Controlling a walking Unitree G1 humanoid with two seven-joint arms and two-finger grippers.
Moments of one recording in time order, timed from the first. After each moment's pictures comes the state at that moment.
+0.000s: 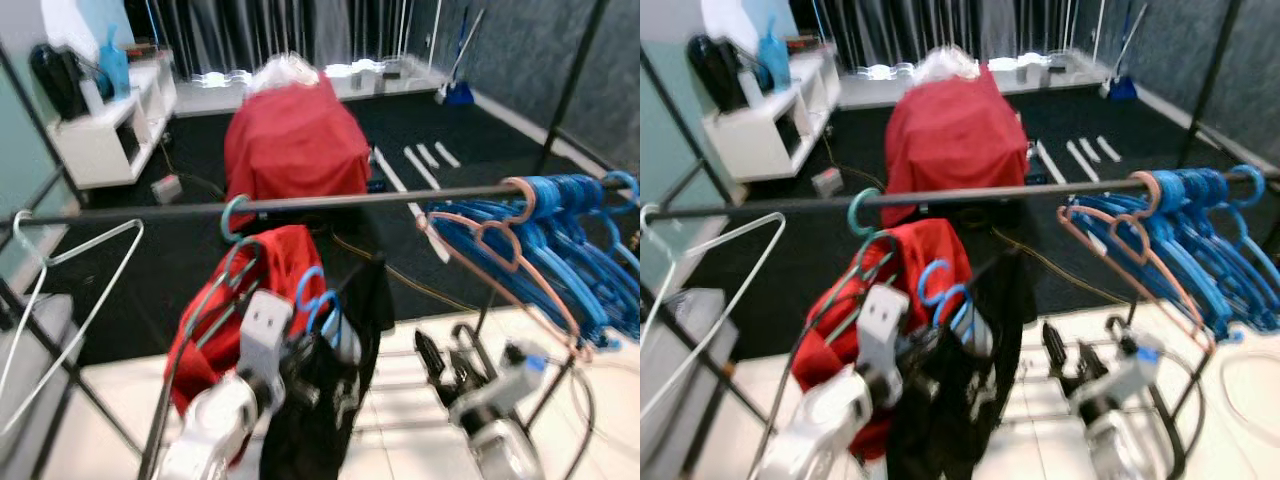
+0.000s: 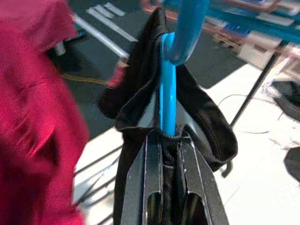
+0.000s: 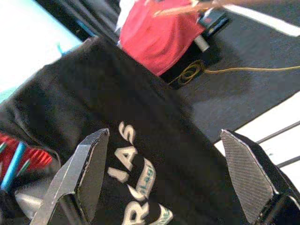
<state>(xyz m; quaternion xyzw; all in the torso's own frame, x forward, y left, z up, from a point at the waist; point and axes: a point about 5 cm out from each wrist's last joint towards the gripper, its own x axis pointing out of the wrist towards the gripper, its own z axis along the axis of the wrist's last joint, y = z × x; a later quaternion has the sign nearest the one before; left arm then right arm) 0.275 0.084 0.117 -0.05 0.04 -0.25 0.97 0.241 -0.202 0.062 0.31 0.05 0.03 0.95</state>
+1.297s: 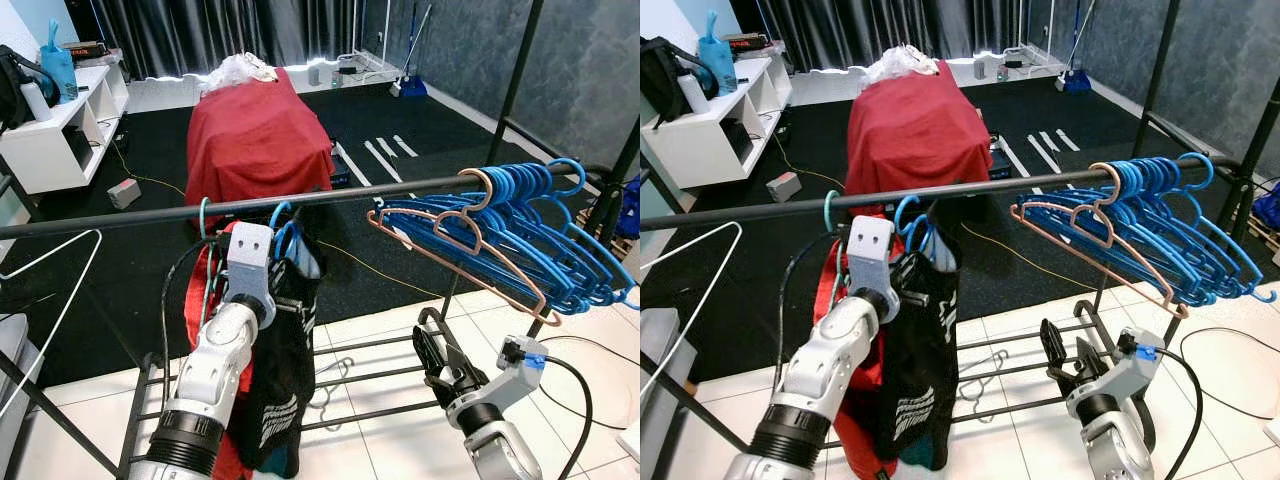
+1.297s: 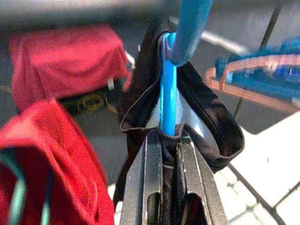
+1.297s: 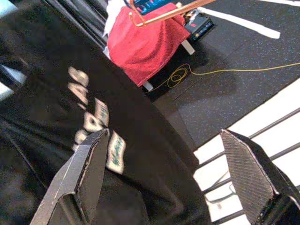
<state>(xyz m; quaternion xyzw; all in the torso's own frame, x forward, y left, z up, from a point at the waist) 0.335 0.096 0.168 -0.04 -0.04 -0.12 0.99 0.243 -0.198 0.062 0.31 0.06 0.03 0.95</state>
